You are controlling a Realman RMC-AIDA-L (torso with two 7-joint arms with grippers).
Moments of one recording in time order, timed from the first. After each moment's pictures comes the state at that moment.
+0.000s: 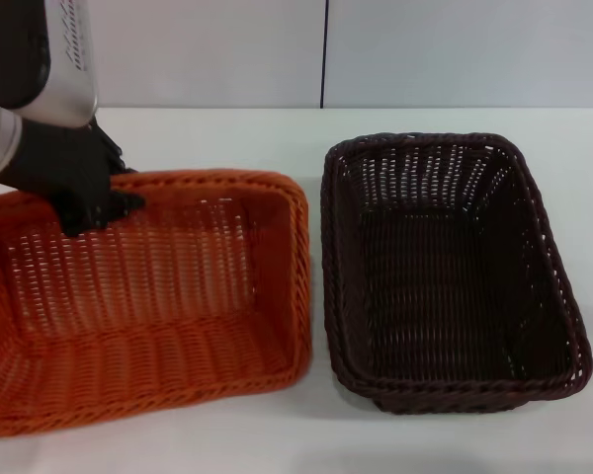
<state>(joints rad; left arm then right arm) -0.54 -2.05 -1.94 -1.78 2.60 -1.70 1.30 0.20 2.09 -1.86 -0.20 0.61 -1.69 0.21</state>
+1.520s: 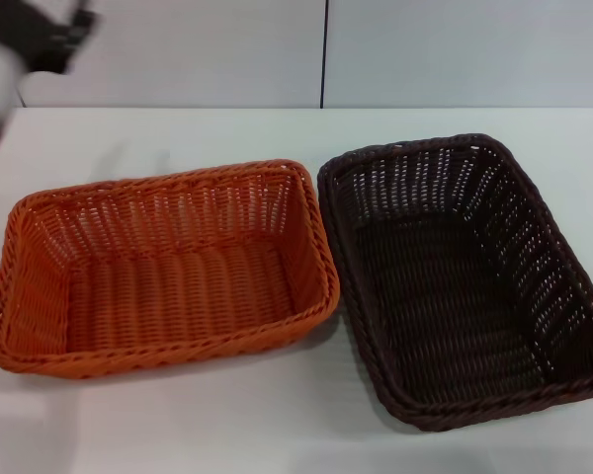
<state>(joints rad) -0.02 -2.06 -1.33 -1.44 2.53 0.37 0.86 0.23 2.09 -1.89 -0.27 0.62 -1.71 0.21</state>
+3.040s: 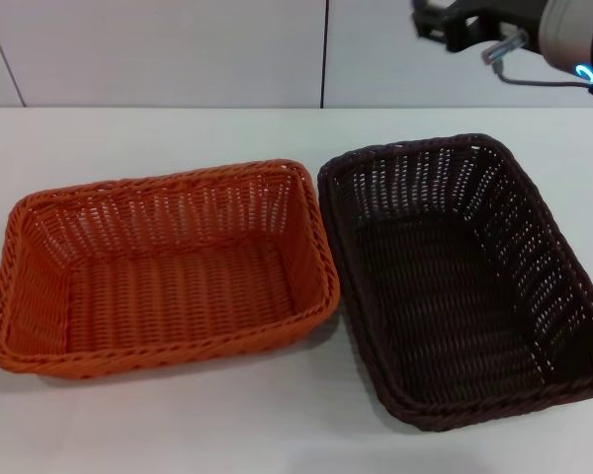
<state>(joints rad) -0.15 -2.07 -1.30 -0.28 2.44 1.24 0.05 0.45 2.07 -1.72 -1.78 0.15 0.86 -0.11</state>
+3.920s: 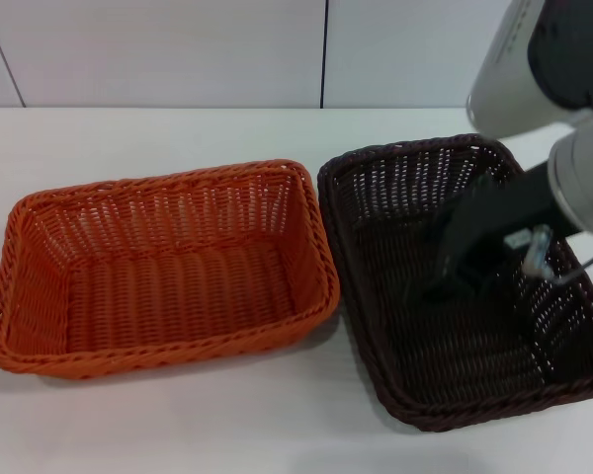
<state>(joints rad) -0.17 -2.07 -1.36 -0.22 2.44 1.21 0.06 0.59 2.07 -1.48 -1.80 0.69 1.73 -0.61</state>
